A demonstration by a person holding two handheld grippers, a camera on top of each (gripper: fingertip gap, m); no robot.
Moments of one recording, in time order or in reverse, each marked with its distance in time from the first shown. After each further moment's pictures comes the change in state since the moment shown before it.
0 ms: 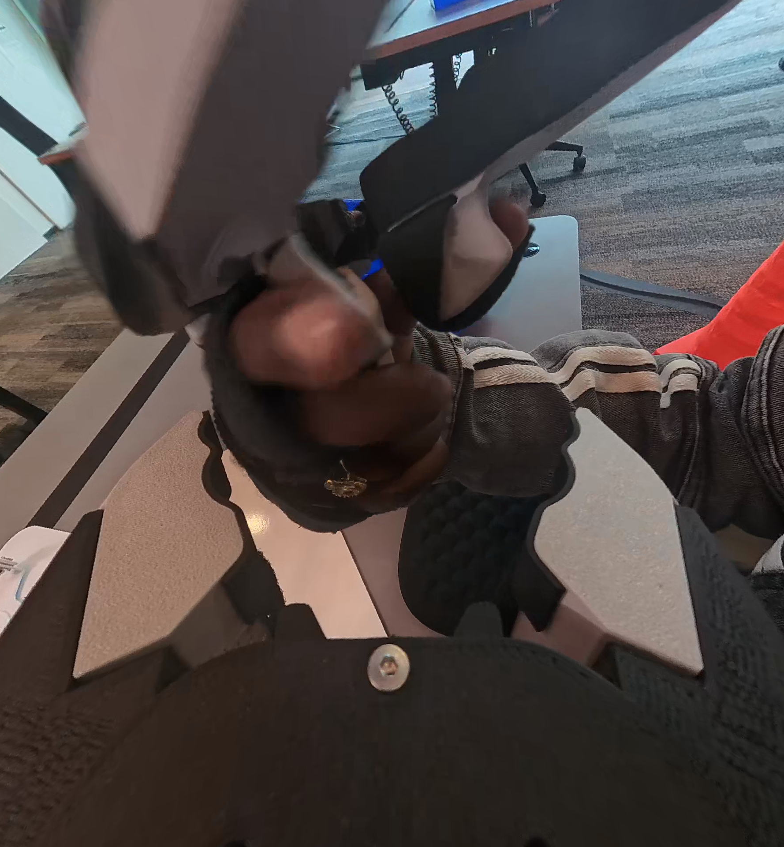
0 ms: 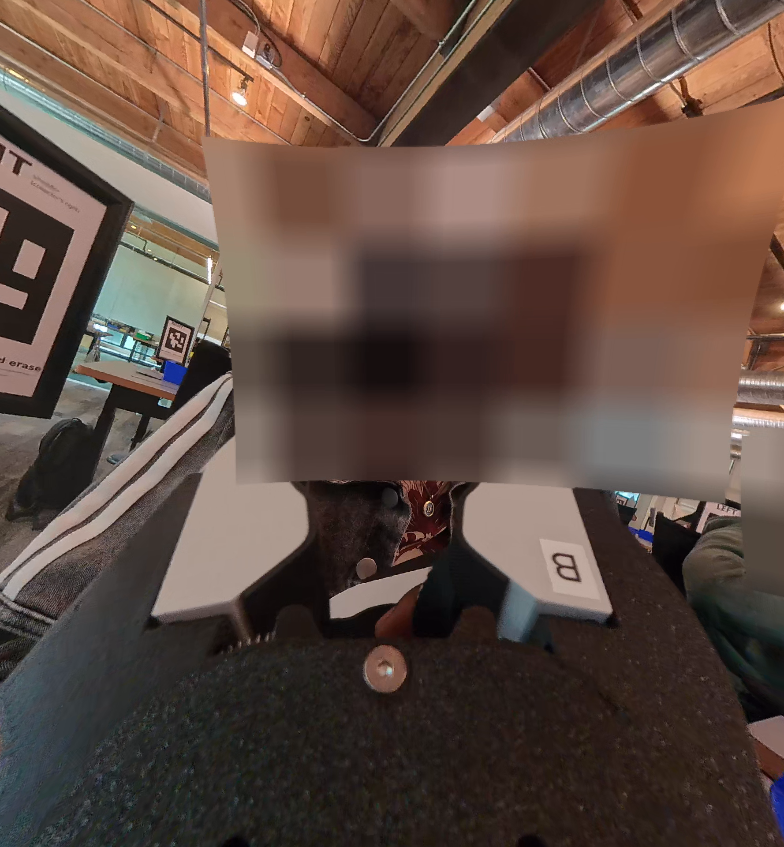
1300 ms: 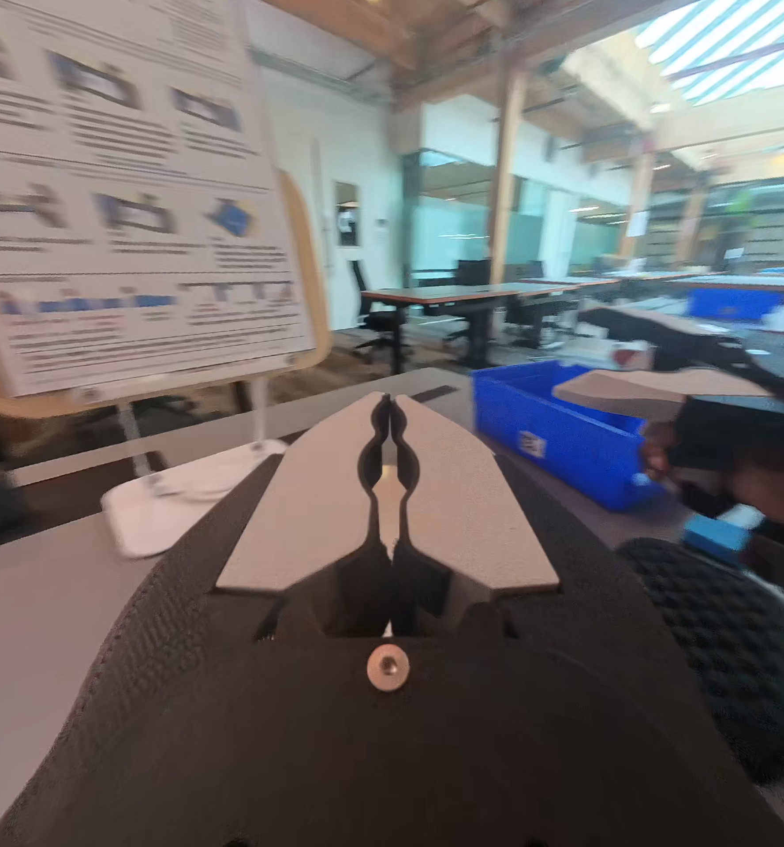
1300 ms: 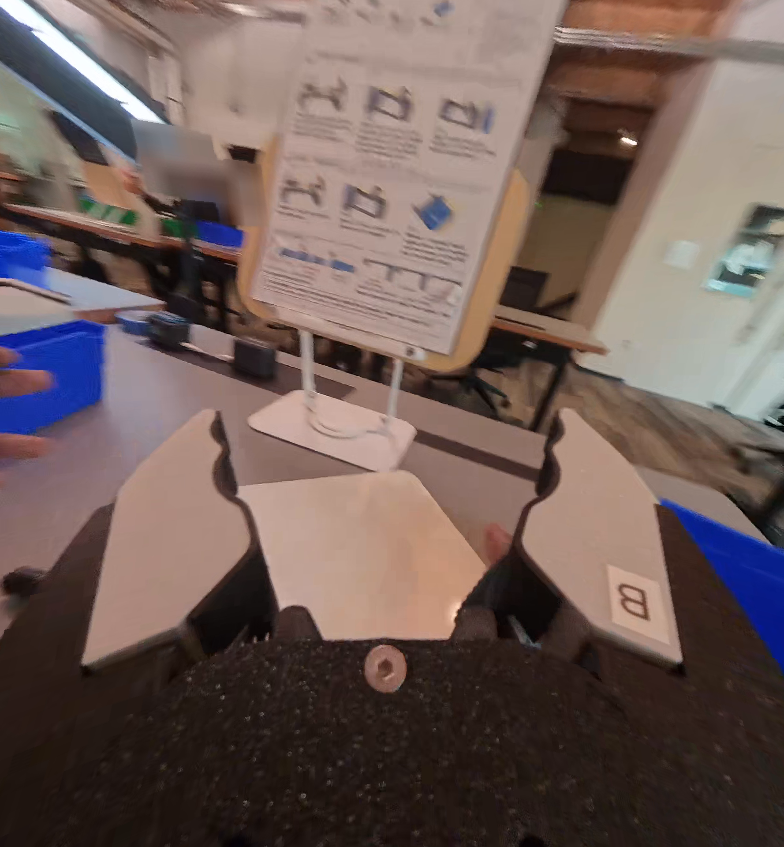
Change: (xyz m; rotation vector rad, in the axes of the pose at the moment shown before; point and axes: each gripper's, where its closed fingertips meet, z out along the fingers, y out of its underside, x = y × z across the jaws) left arm -0.138 0.065 -0.146 0.443 -0.567 -0.322; right arm 0.058 0.010 -0.181 -0.865 2.221 -0.696
